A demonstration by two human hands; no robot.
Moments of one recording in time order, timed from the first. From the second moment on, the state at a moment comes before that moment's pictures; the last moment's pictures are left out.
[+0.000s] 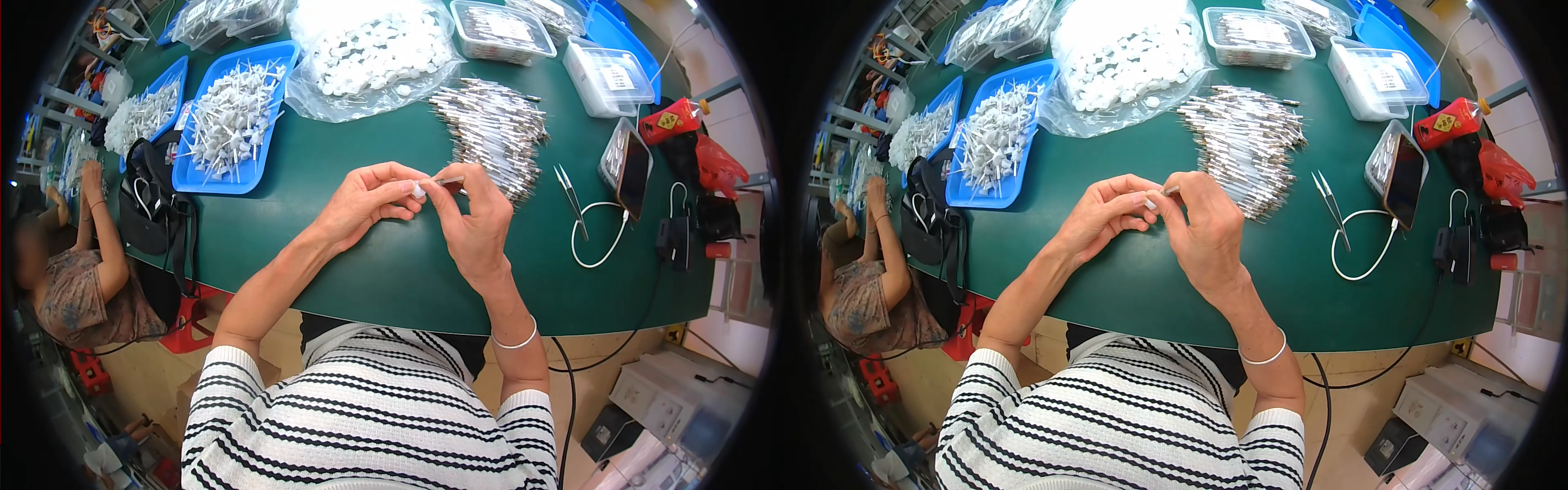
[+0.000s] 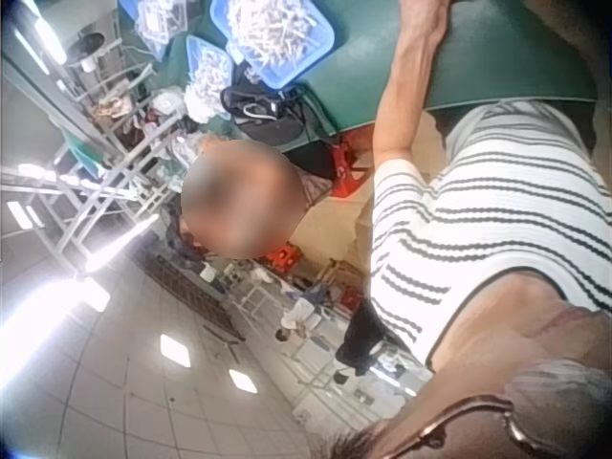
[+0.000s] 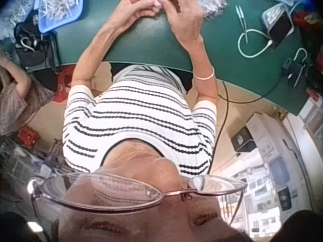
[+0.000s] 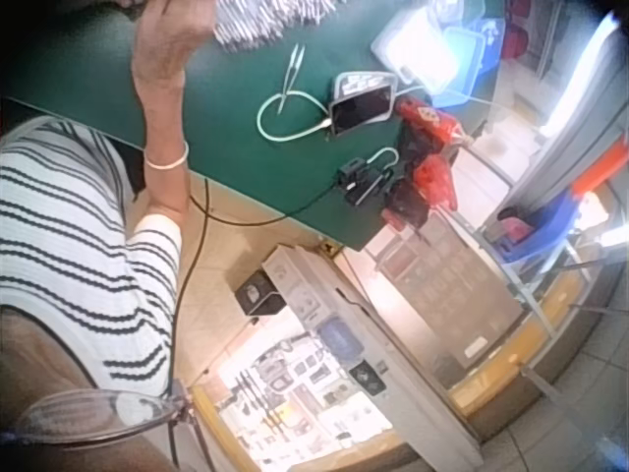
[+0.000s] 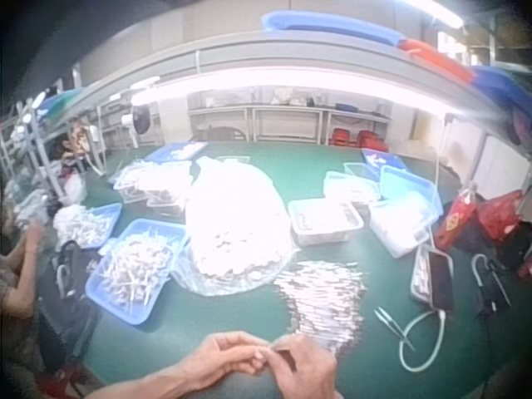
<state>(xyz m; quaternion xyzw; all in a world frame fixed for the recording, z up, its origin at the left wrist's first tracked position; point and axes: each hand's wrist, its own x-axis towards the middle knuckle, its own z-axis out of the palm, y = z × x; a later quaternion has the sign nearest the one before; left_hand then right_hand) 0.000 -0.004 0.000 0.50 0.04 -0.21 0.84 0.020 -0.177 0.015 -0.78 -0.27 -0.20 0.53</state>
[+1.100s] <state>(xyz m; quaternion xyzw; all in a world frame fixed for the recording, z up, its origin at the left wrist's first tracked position) 0.001 -0.002 -0.002 0.49 0.04 -0.22 0.84 0.022 -0.183 0.021 -0.77 -0.26 -0.13 0.56</state>
